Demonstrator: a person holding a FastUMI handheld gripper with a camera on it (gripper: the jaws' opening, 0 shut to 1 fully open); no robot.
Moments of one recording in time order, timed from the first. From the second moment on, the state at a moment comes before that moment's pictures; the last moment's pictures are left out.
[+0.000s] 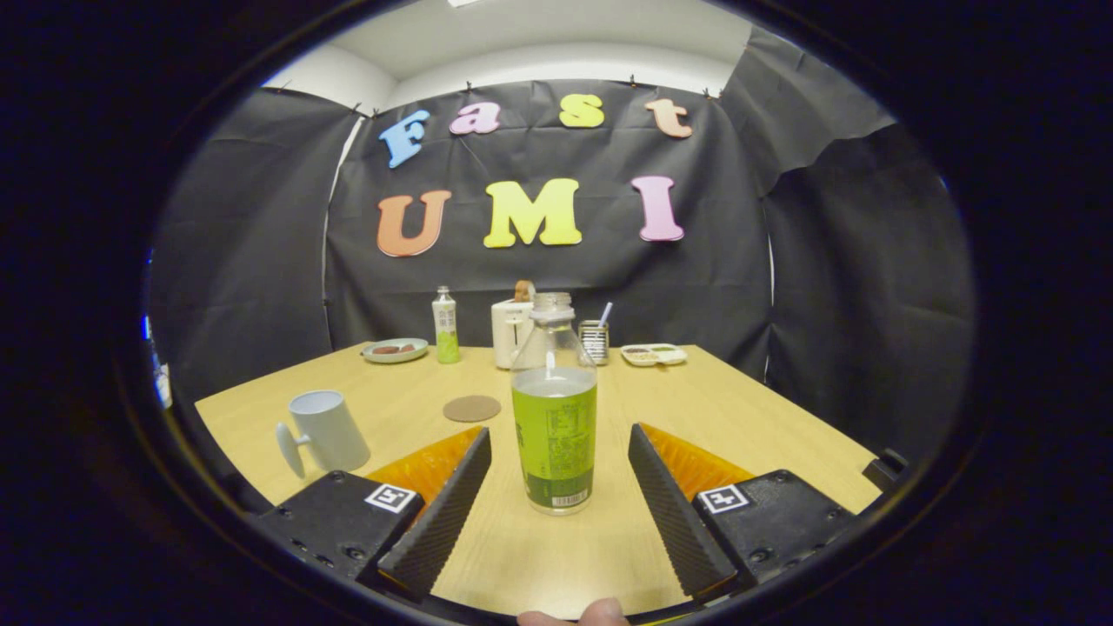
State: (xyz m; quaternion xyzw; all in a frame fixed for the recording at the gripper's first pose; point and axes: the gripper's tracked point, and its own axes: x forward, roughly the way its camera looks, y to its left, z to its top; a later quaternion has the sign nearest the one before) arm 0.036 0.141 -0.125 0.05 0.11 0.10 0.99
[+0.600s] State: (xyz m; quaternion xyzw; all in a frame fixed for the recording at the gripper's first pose) arm 0.095 0.161 -0.137 0.06 0.13 0.07 0.99
